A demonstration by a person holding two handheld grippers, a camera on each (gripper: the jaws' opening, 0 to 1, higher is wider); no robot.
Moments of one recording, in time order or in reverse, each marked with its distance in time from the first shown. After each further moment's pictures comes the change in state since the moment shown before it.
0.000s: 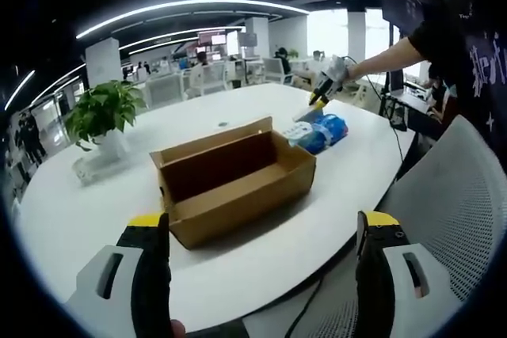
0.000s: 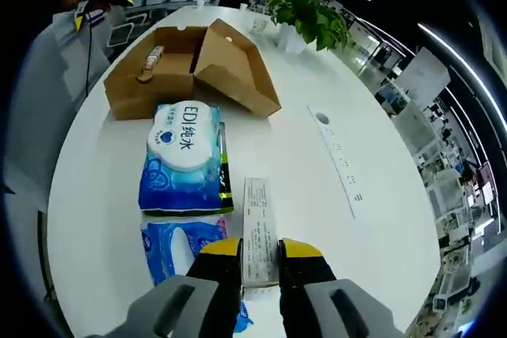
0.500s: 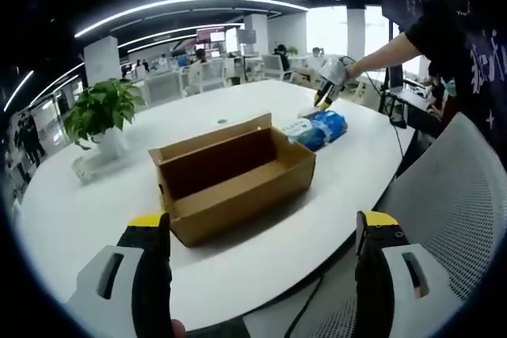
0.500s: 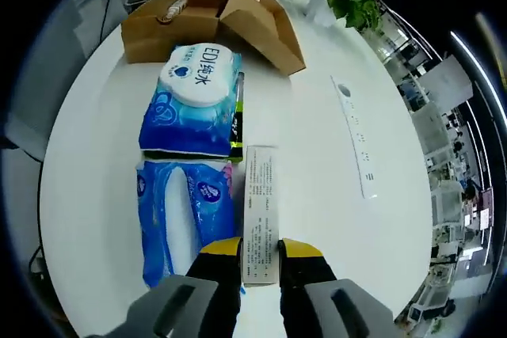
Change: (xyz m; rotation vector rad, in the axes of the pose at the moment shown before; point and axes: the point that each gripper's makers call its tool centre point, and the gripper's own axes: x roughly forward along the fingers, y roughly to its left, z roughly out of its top) left arm 0.001 0.001 -0.002 0.001 0.012 0.002; right arm 0.005 0.006 -0.044 -0.162 0.189 0.042
